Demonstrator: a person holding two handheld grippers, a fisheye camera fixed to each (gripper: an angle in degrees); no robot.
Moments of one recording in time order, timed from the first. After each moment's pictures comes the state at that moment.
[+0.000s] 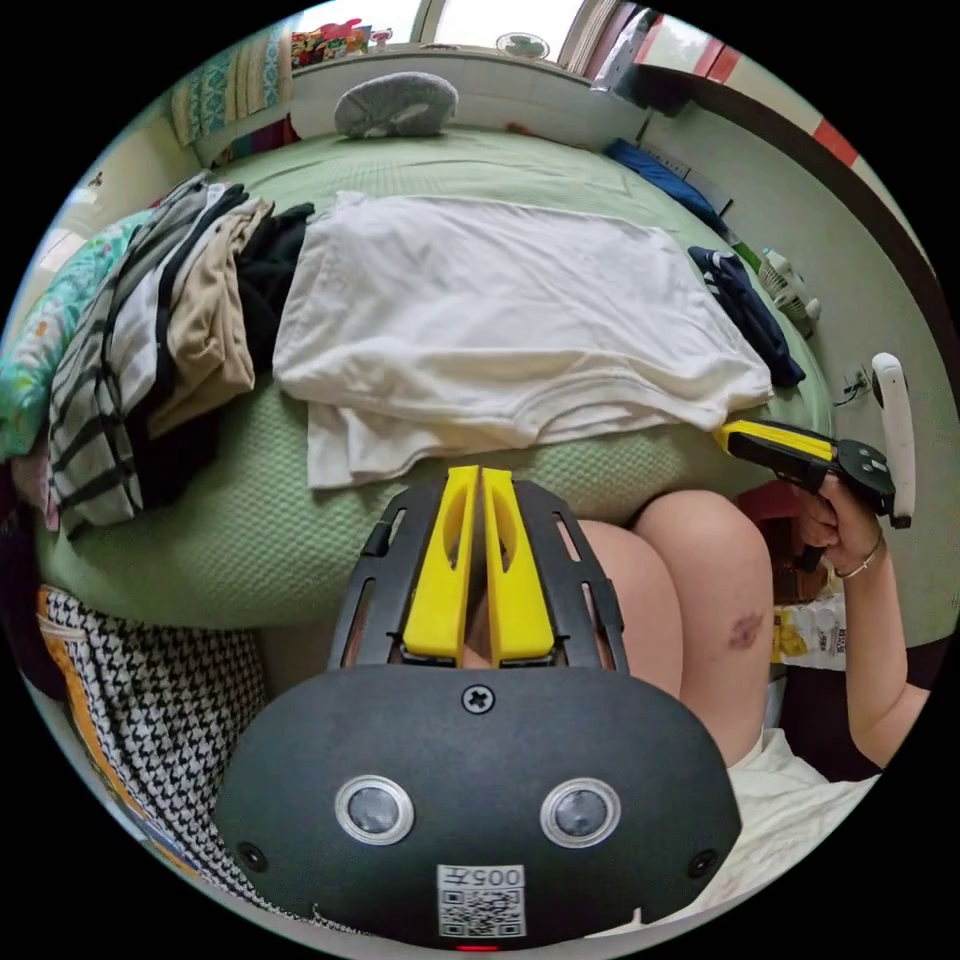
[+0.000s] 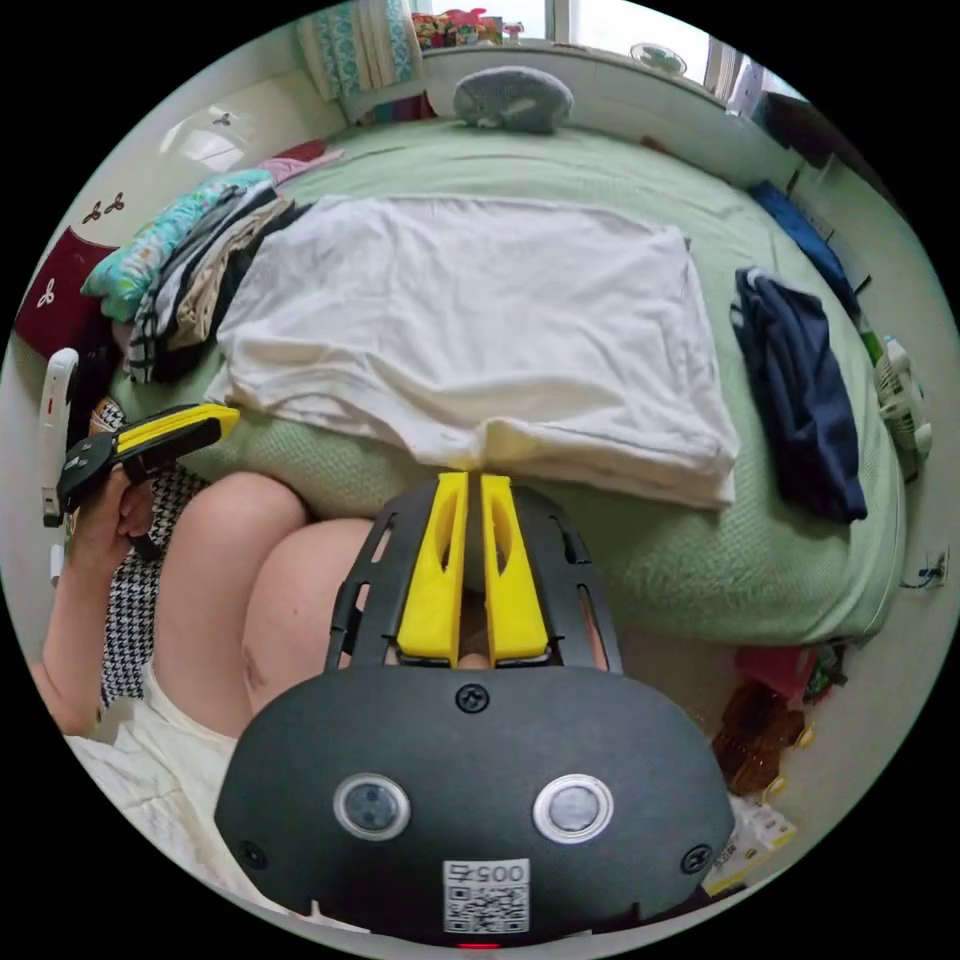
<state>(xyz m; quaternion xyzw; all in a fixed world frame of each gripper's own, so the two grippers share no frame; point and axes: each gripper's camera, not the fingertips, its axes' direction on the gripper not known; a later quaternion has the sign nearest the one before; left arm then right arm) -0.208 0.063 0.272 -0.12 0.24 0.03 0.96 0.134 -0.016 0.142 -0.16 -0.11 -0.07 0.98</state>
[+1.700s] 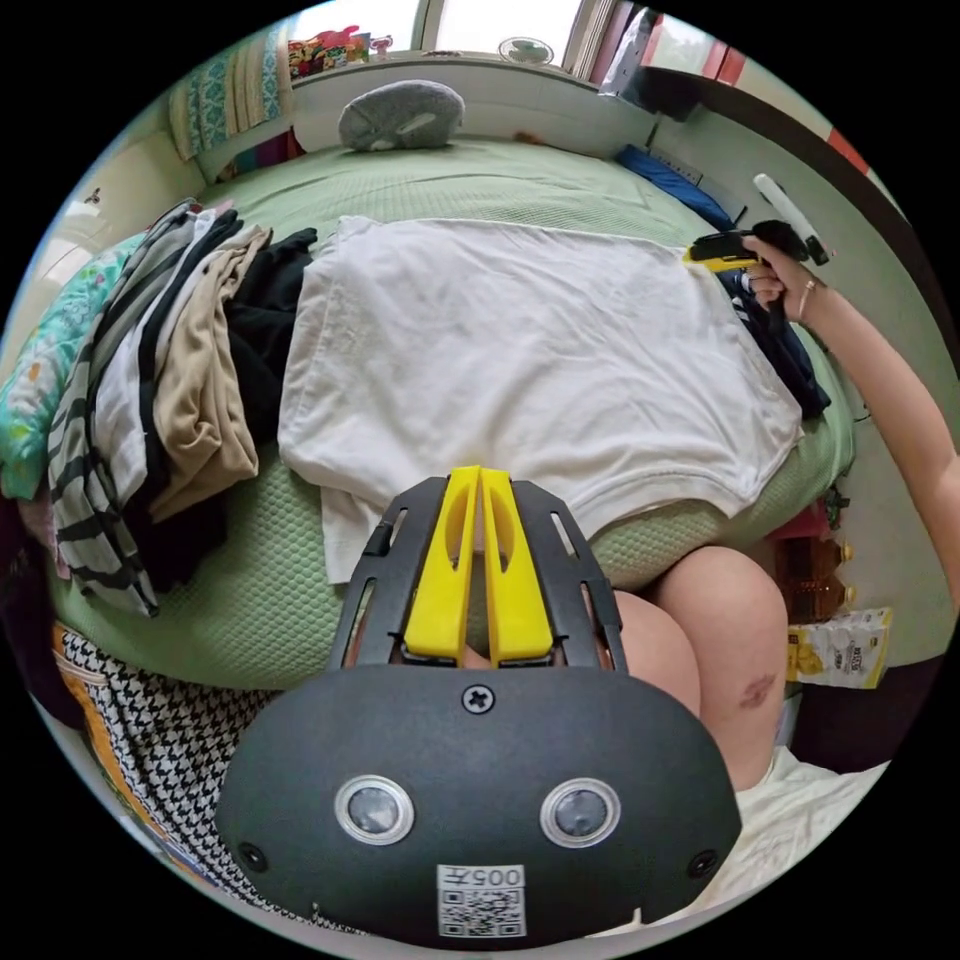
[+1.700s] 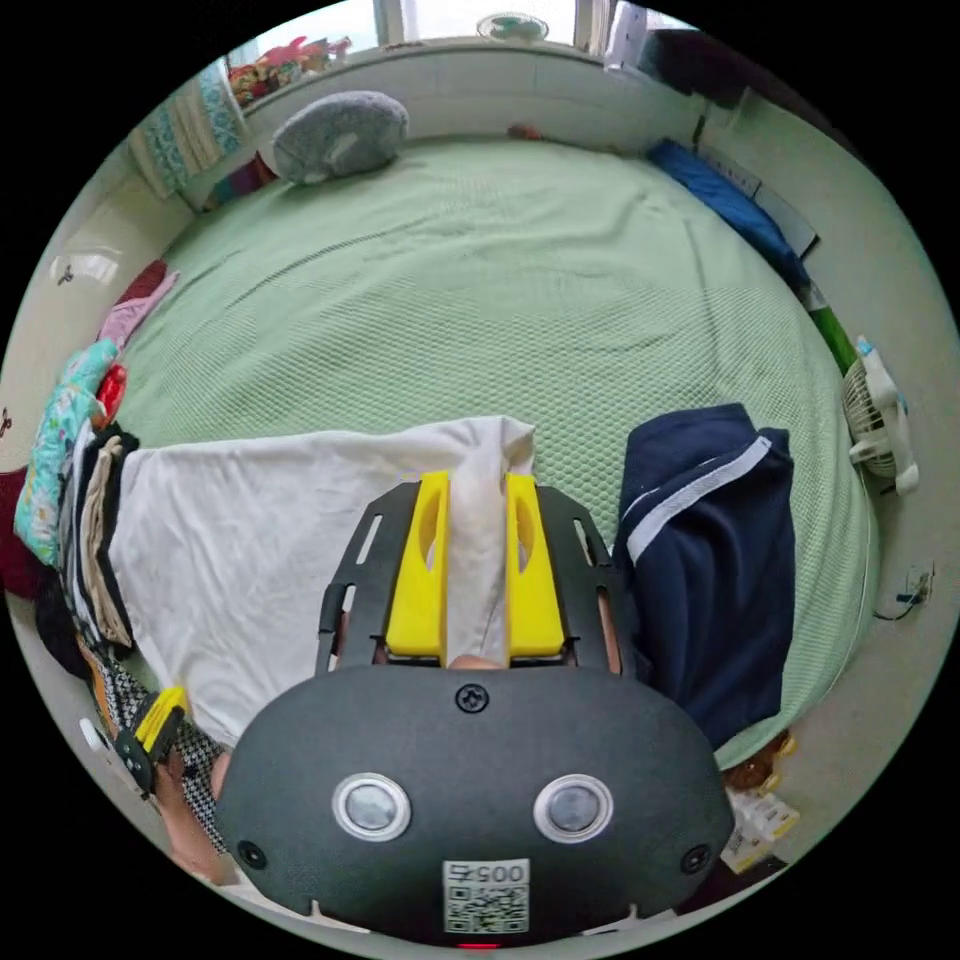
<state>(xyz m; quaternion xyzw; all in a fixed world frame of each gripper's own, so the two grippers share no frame) -0.206 0.027 0.299 -0.10 0.21 0.04 0.97 0.296 -0.296 0.317 -0.16 -0.04 0.03 0.99</state>
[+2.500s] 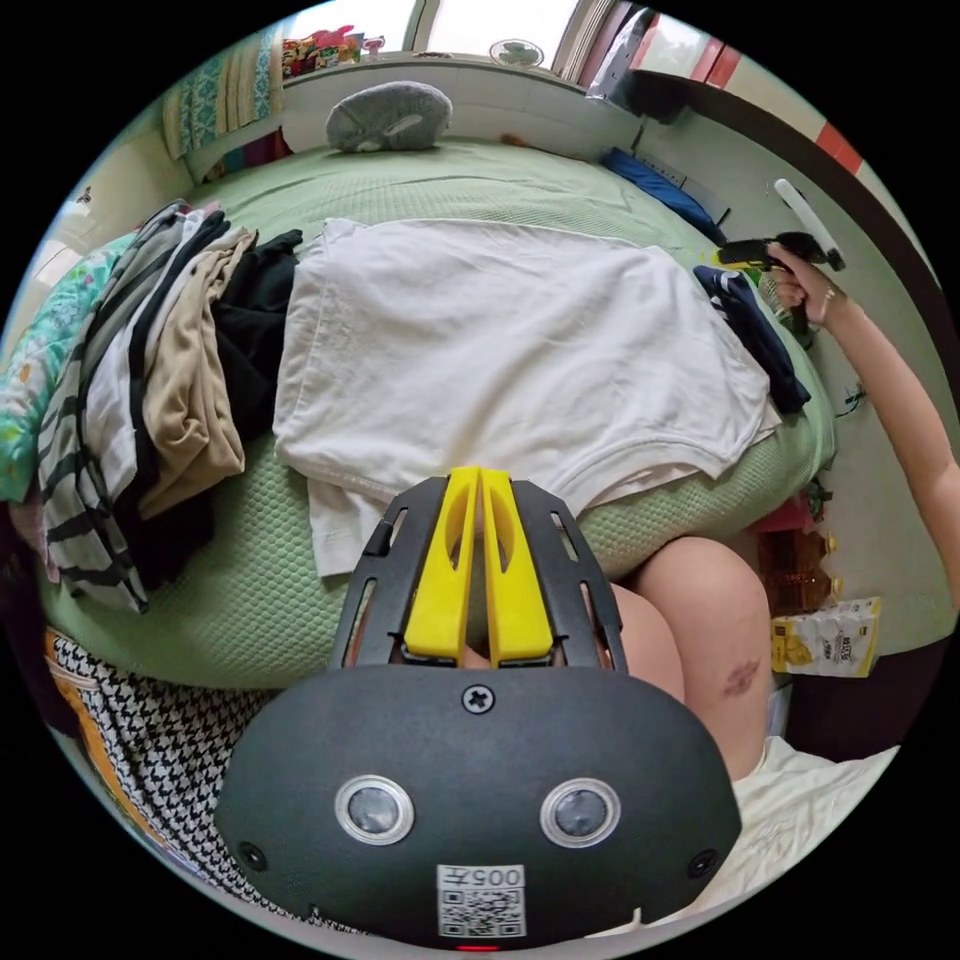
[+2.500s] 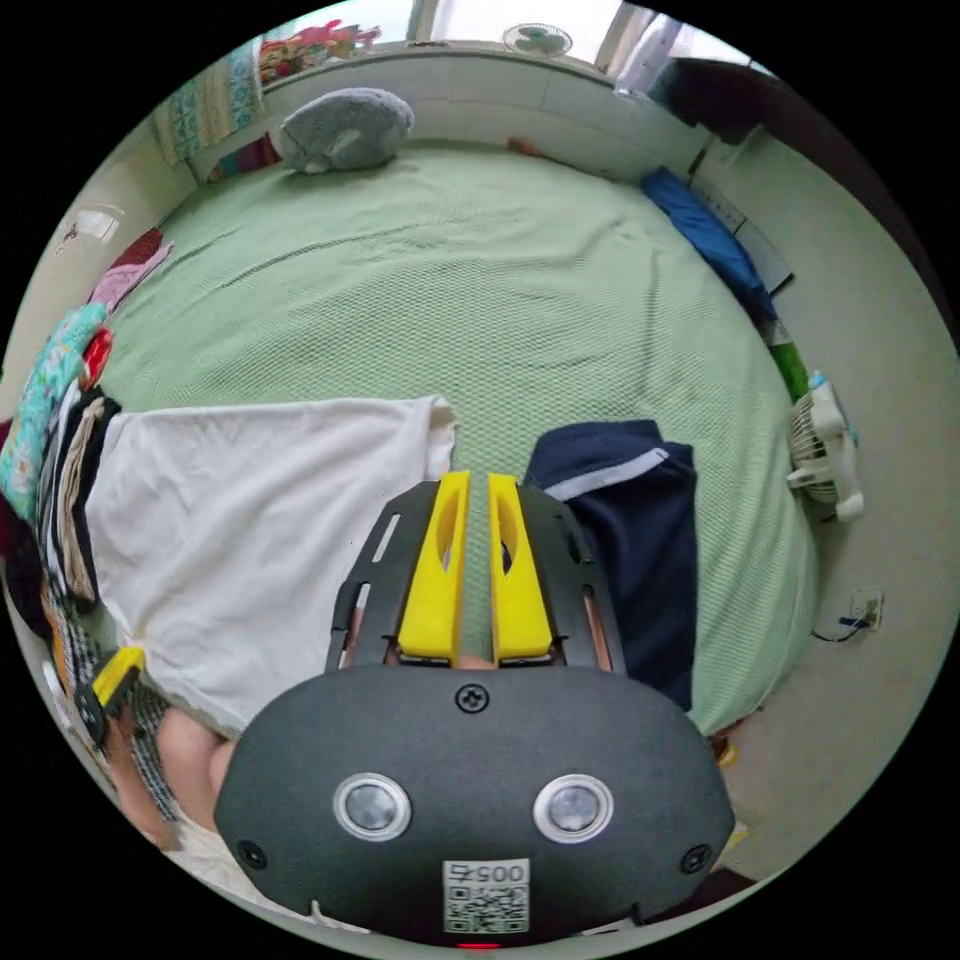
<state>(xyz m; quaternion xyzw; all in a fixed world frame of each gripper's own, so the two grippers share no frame) -0.211 0.036 0.285 -0.09 0.22 0.04 0.97 0.313 -0.281 0.245 -0.11 -0.01 -0.04 0.99</state>
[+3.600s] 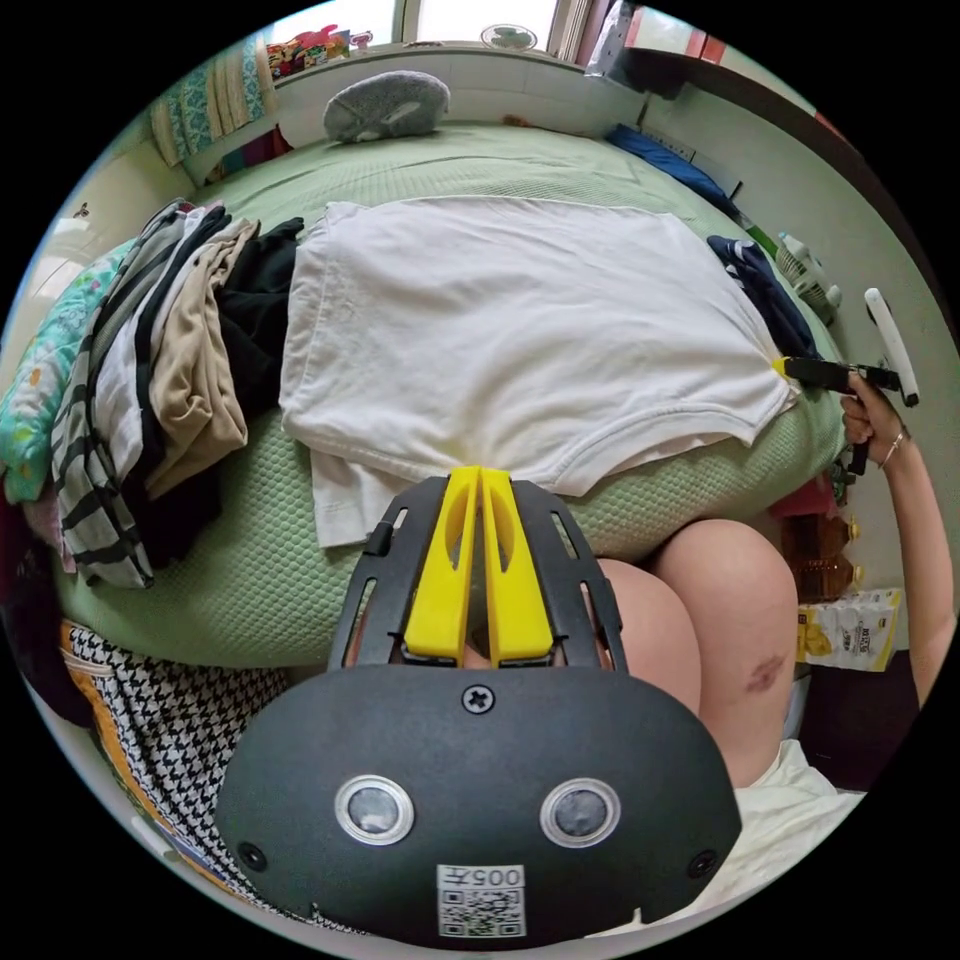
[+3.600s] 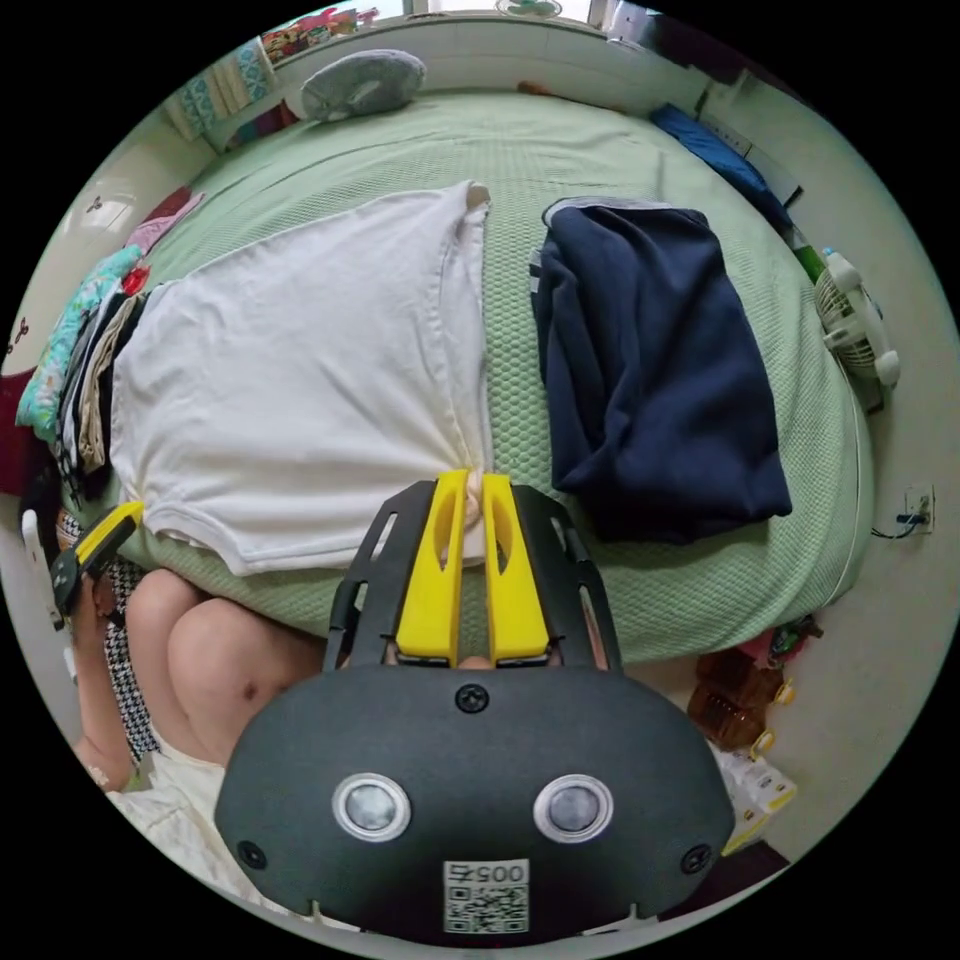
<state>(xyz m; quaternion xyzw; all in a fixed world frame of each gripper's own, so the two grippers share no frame) -0.217 0.046 0.288 -0.12 0.20 0.06 0.97 0.300 -0.124 0.222 -0.19 -0.06 0.03 0.98</state>
